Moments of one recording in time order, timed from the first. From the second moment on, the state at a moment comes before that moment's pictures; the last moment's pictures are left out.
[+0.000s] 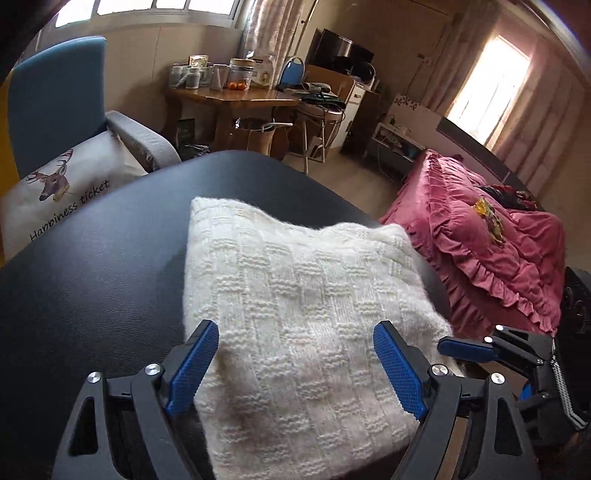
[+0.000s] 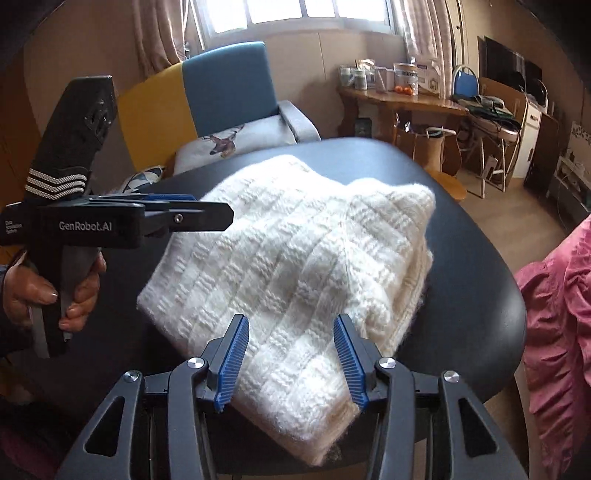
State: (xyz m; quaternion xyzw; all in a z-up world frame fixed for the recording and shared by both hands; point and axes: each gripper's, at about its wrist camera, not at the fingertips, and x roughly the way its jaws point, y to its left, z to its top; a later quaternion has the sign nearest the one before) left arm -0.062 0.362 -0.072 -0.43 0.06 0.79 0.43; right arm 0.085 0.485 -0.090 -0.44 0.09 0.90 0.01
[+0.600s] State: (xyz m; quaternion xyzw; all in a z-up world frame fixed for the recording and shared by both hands) left arm -0.043 0.344 -0.053 -0.40 0.11 0.85 0.32; right arm 0.123 0.476 -0.085 -0.37 0.16 0.91 0.06
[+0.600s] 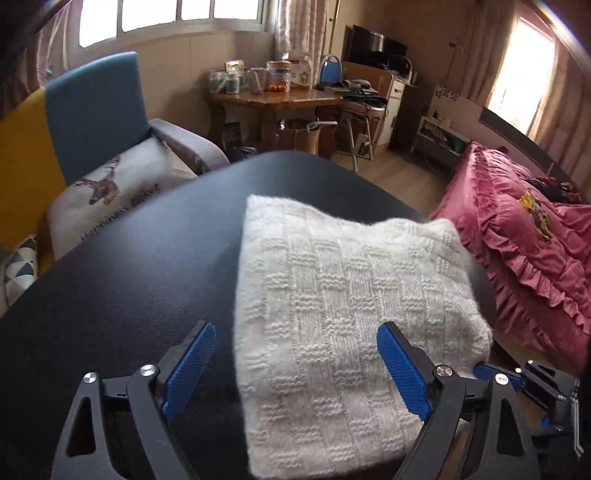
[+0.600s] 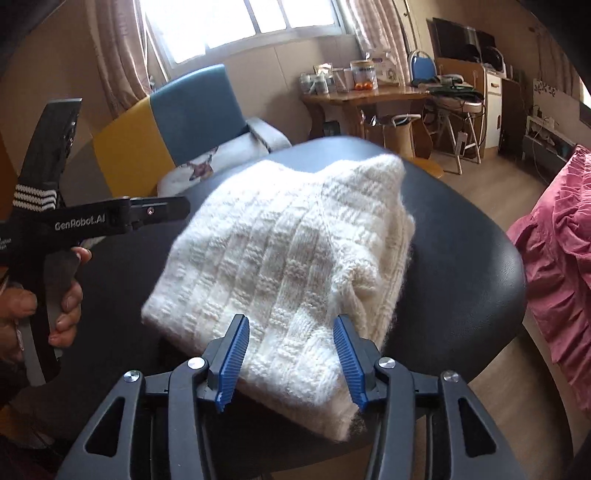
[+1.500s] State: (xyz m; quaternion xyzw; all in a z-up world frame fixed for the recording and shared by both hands) left arm 0.048 0.288 0.057 -0.26 0.12 0.91 0.29; right arm 0.112 0.420 -0.071 -0.39 0.13 0.91 0.06
